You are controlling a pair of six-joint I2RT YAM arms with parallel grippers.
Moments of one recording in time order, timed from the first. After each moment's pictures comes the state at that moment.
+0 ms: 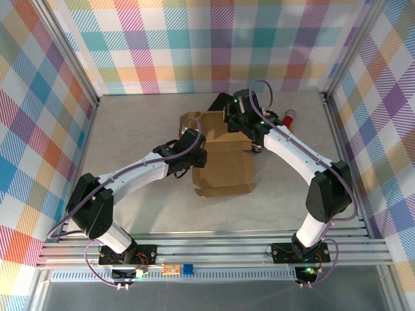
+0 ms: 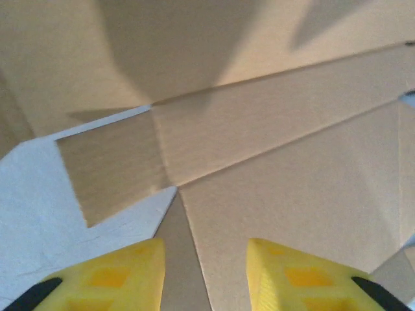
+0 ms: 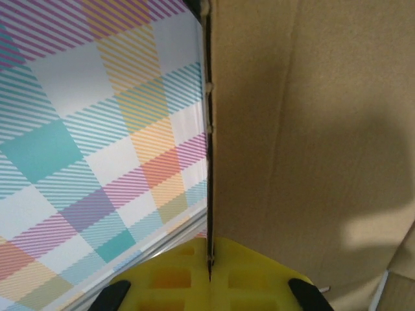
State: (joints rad) left arm -0.72 1.56 1.15 -0.48 -0.20 -0.48; right arm 0.57 1.70 1.49 -0.34 0.07 1.91
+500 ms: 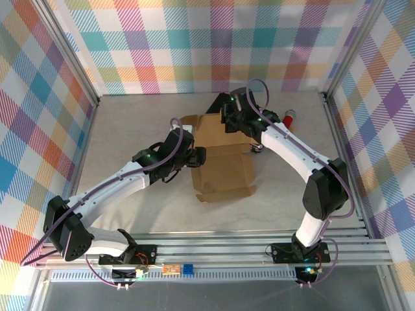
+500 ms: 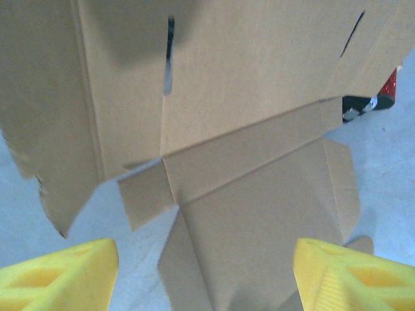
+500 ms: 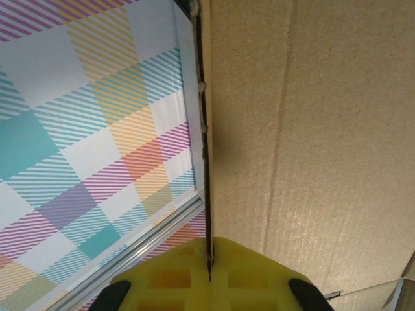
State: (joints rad) left arm -0.73 1.34 1.12 -0.55 -0.21 -0.52; right arm 0.57 1.73 1.56 -0.43 0.03 1.93
